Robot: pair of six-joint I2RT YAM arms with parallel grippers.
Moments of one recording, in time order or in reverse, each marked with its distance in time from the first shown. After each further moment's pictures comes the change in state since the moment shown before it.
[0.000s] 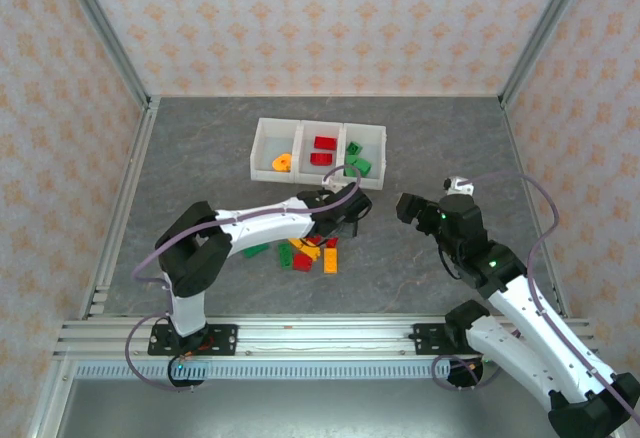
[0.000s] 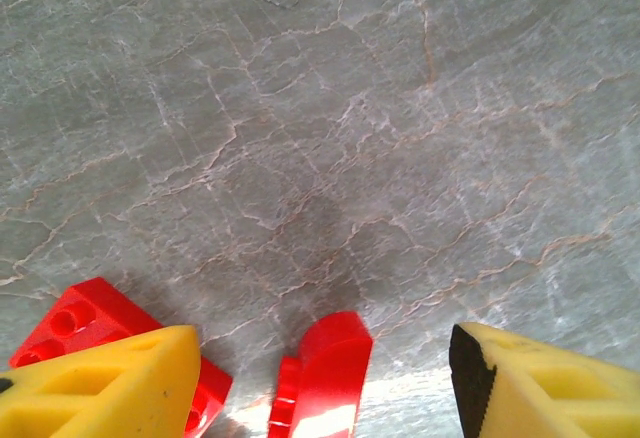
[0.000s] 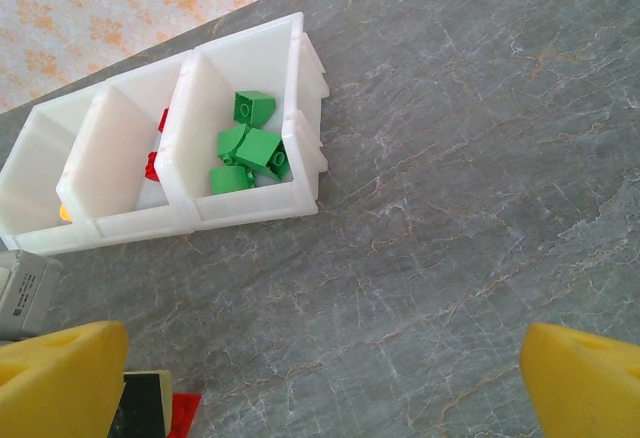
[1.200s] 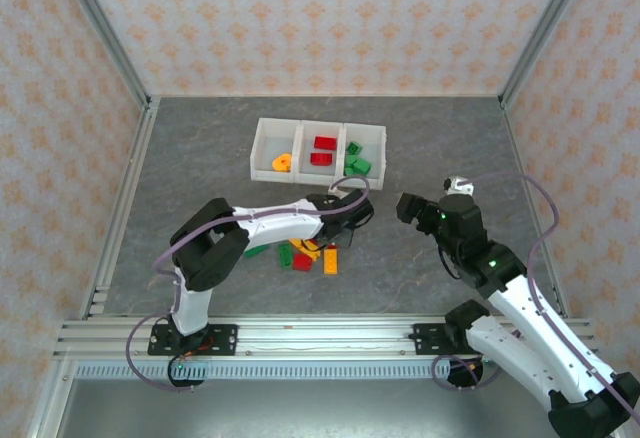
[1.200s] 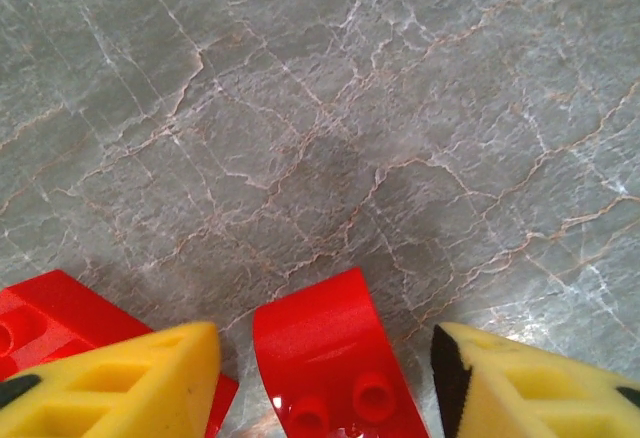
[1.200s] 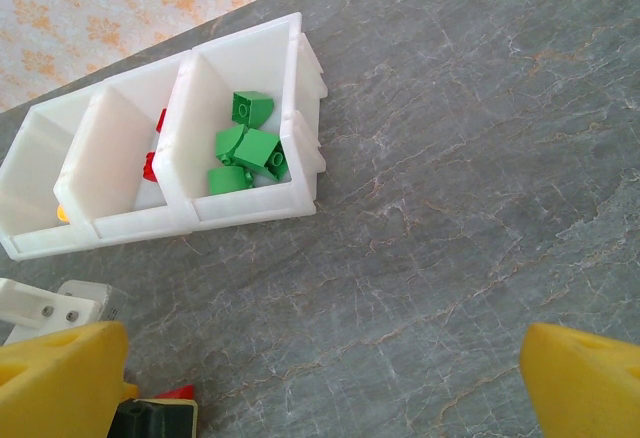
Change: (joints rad) left arm -0.004 0.090 0.012 -0.033 0.037 0.081; right arm 0.000 0.002 0.000 0.000 0.003 0.000
